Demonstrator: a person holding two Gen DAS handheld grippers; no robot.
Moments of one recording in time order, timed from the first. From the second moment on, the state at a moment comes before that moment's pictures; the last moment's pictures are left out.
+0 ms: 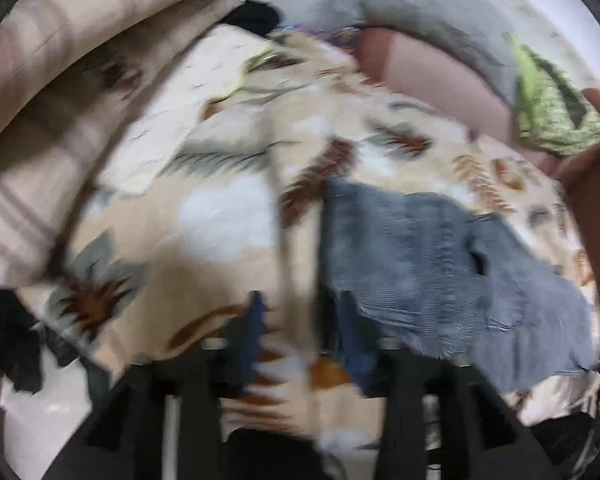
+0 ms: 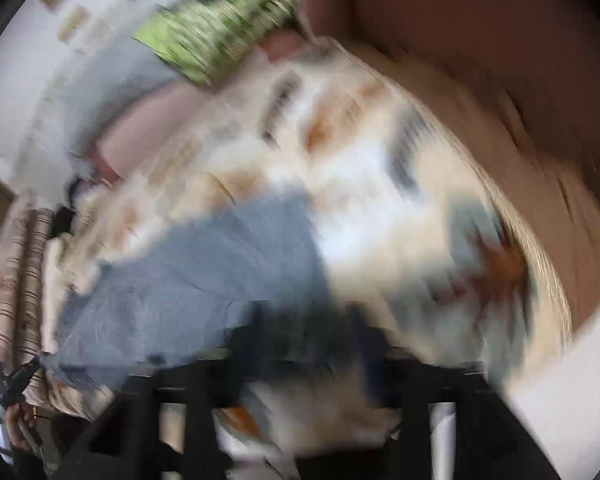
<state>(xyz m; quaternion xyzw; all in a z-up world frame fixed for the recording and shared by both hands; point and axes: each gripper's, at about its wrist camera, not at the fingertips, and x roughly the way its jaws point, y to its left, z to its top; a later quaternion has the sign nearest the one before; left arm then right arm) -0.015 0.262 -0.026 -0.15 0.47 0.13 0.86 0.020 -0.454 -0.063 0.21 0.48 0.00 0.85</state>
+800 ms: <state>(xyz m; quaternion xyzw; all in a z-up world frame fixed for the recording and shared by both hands) 0.062 0.154 -0.010 -0.04 0.40 0.10 0.91 0.121 -0.420 -0.028 0.15 0.50 -0.02 0.85</state>
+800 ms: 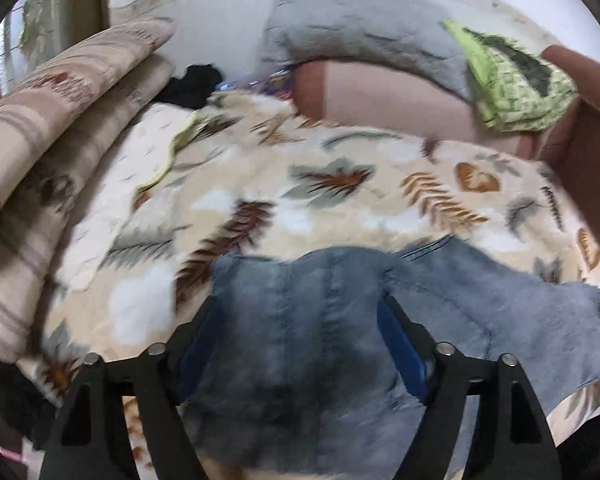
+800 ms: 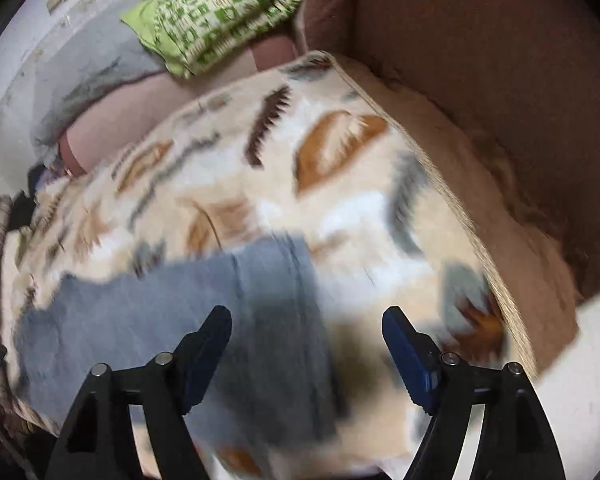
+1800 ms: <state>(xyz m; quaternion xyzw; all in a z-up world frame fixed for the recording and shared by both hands) 0.092 0.144 -0.101 -0.02 0.50 0.12 0.86 0.089 -0.382 -0.079 0.22 0.52 0.13 0.81</state>
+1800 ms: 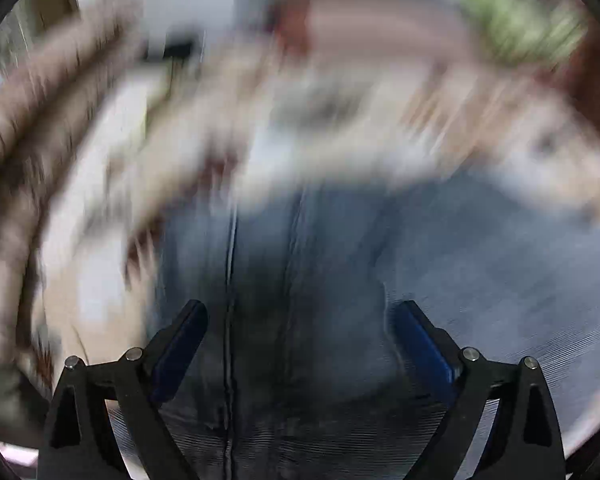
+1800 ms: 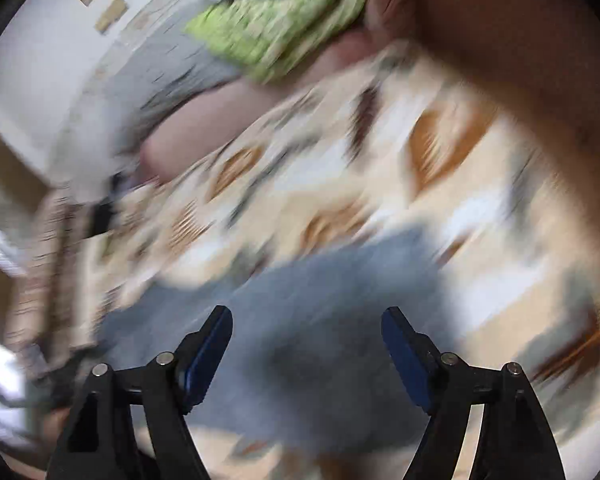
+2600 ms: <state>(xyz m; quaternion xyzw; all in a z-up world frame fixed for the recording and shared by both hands) 0.074 0.175 -0.095 -0.06 0.45 0.14 0.88 0.248 -0.004 -0.088 -0.16 0.54 0.29 0.78</state>
